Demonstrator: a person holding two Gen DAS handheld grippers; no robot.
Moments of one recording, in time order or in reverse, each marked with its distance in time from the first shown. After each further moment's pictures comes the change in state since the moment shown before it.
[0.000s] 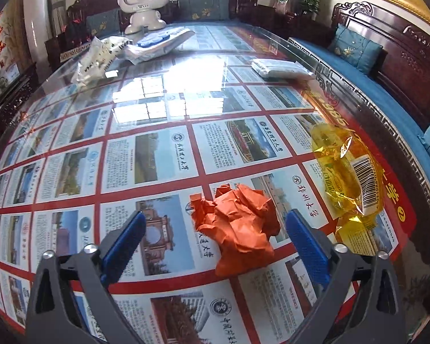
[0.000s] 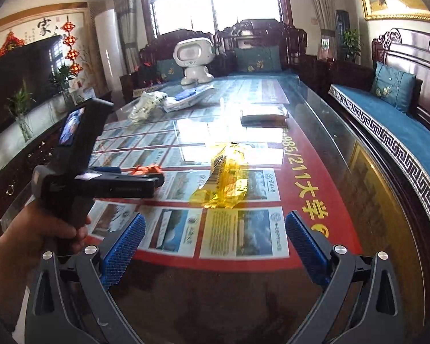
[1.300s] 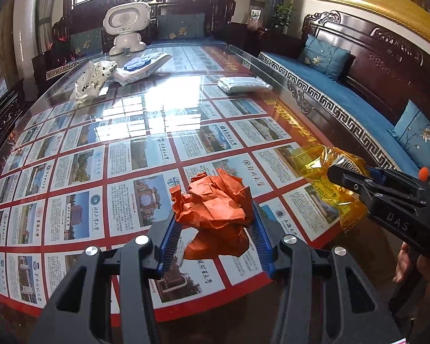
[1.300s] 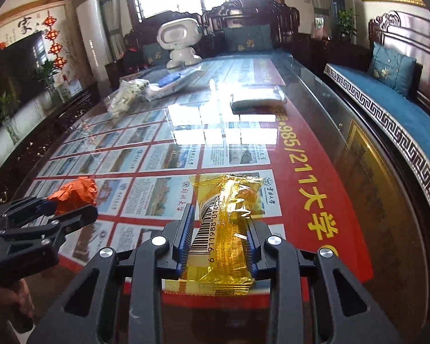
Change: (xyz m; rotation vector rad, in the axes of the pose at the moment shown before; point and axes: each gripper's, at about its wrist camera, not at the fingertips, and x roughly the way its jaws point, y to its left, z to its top) left arm -0.081 -0.016 -0.041 0.065 -0.105 -0.094; right arm 0.013 -0.001 0.013 0.008 0.071 -0.010
